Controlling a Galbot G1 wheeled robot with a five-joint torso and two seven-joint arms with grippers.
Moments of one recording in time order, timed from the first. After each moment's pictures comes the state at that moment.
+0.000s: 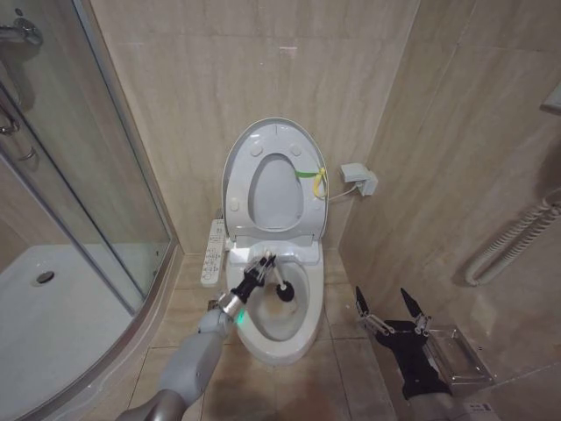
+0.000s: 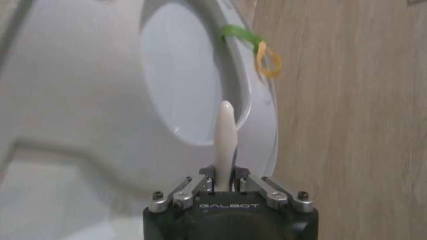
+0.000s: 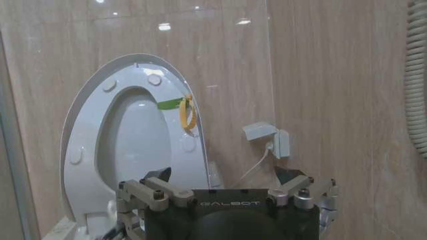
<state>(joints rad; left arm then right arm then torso) 0.57 -1.49 -0.11 -0.72 -0.66 -0.64 0.78 -1.88 1.58 0.62 2.43 0.17 0.06 -0.05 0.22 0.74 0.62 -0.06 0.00</state>
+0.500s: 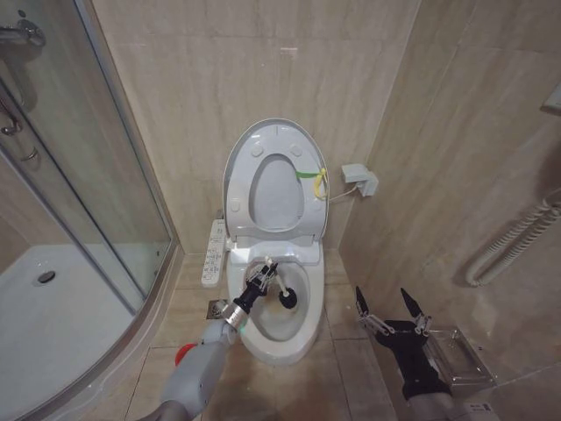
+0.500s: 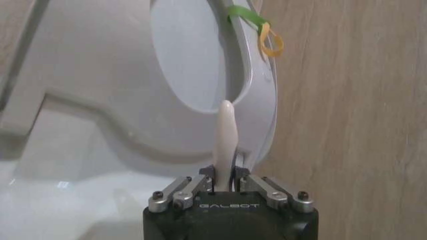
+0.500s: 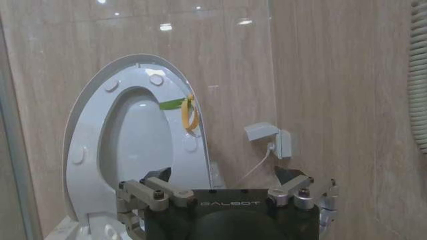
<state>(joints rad) 0.62 -1.49 -0.13 -0.70 -0.65 -0.65 0.78 -1.88 1.58 0.62 2.43 0.17 0.06 -0.05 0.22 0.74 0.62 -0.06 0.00</state>
